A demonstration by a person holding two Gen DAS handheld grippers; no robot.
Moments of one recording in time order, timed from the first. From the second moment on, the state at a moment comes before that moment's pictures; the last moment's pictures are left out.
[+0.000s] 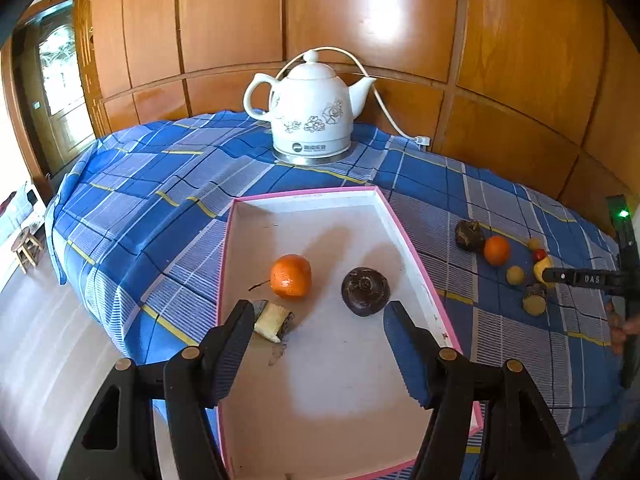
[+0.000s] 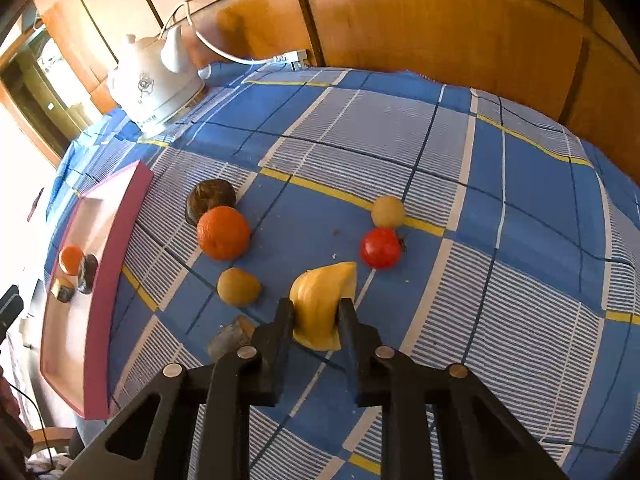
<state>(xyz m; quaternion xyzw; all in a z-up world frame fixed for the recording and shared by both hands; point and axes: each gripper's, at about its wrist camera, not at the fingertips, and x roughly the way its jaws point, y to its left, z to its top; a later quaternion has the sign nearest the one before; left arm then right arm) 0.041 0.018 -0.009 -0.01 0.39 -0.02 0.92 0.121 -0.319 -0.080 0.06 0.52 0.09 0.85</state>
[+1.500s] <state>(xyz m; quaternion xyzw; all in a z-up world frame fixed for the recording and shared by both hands) 0.019 0.048 -0.004 -0.03 0.37 0.00 0.93 0.078 -0.182 -0.020 0.03 0.46 0.25 0.85</state>
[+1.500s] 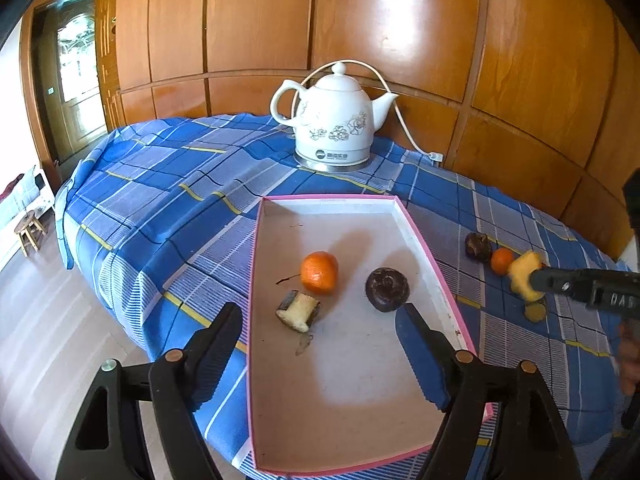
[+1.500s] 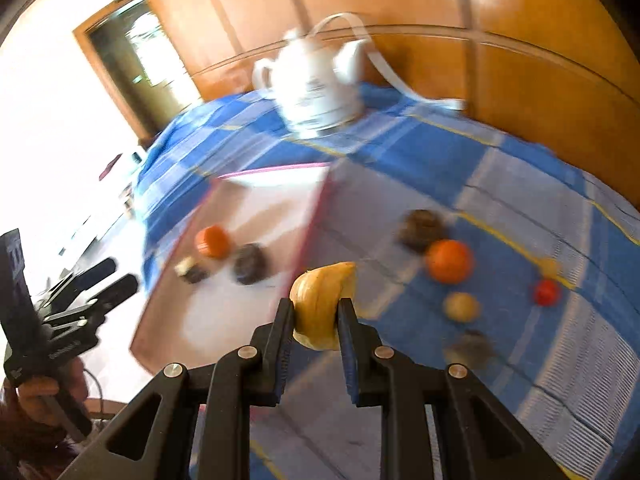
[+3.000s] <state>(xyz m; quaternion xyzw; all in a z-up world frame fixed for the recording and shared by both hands) -0.001 0.027 0.013 0.04 0.32 0.01 0.95 0.075 -0.176 -0.007 -0.02 0.44 0.18 0.88</state>
